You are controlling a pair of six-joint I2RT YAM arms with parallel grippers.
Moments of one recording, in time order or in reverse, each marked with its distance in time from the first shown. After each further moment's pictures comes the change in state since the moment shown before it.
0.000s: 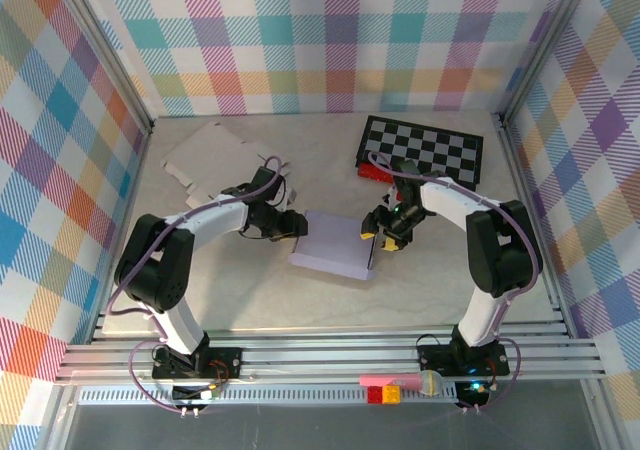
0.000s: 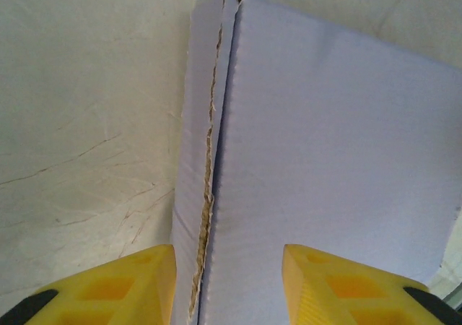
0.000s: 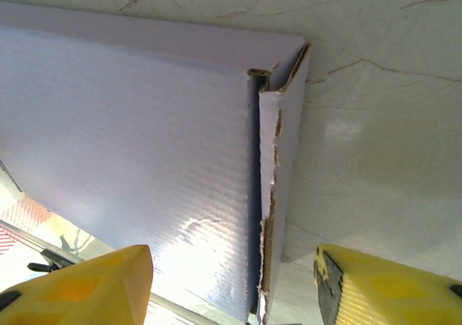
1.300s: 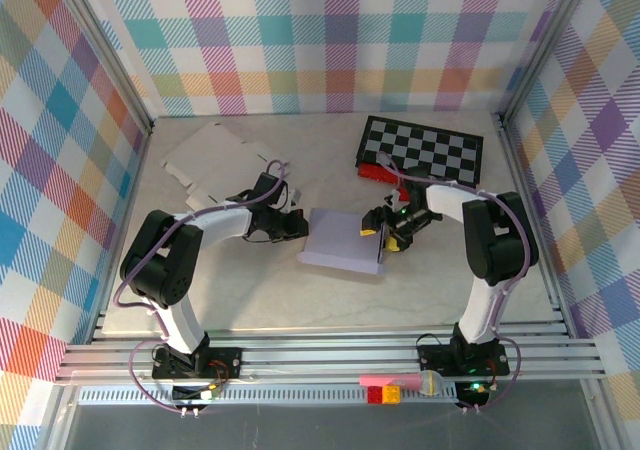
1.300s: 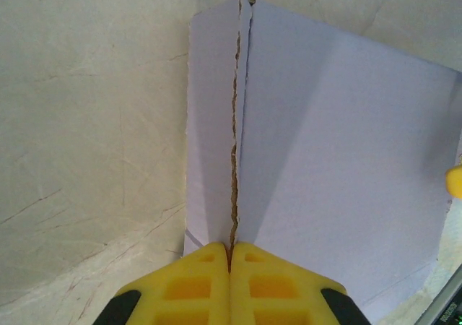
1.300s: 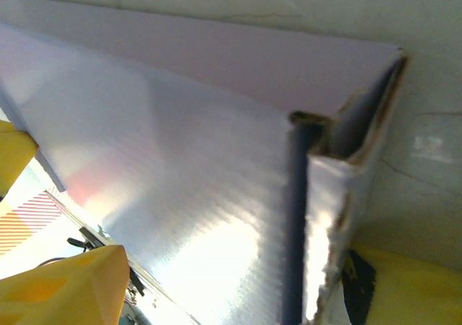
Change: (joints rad) left arm -0.016 0.032 -0.080 0.232 0.061 -0.079; right arm -0.086 0.071 -0.074 0.166 -0.181 -0.106
